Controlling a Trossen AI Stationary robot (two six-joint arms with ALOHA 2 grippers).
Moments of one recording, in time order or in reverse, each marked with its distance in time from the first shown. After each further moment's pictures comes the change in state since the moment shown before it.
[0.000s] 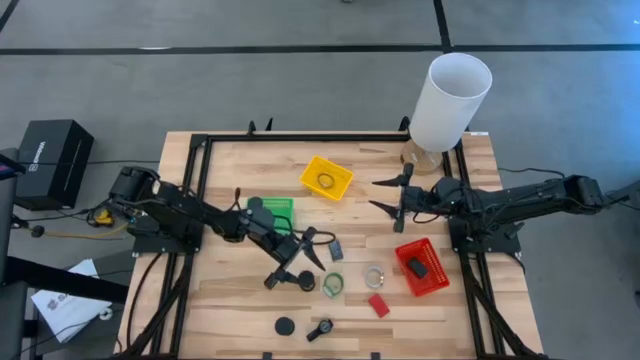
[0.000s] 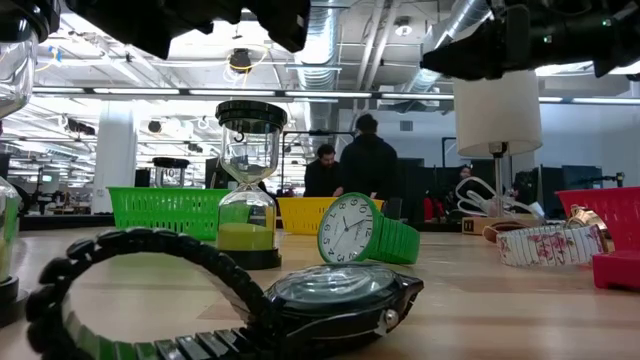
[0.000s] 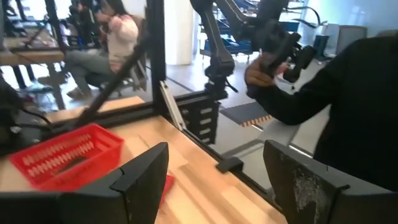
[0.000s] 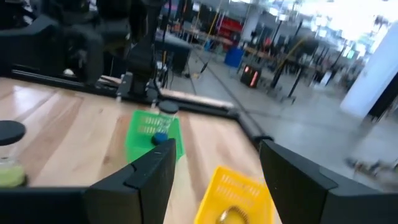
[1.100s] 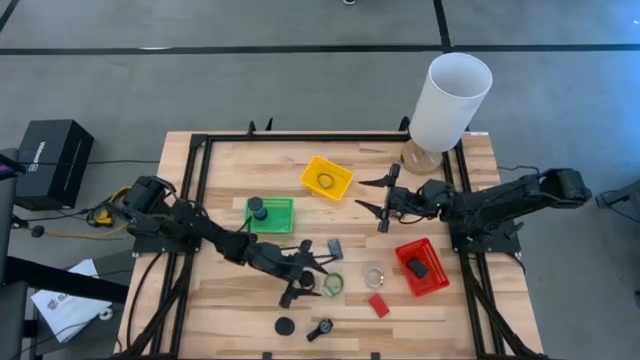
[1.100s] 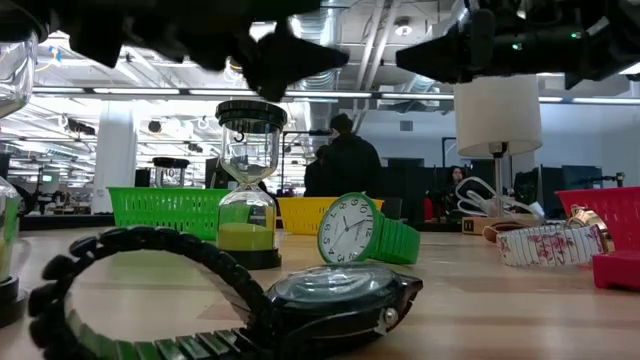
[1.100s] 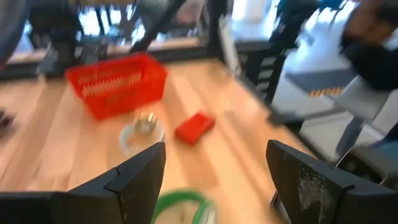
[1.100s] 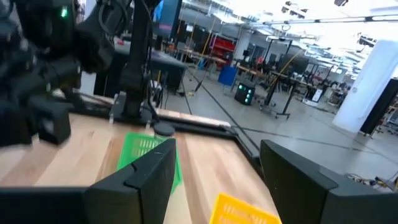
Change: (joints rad) left arm -0.174 0.146 0.008 -0.059 -0.503 -0.044; right arm 0.003 0.282 0.029 0.330 0.004 0.024
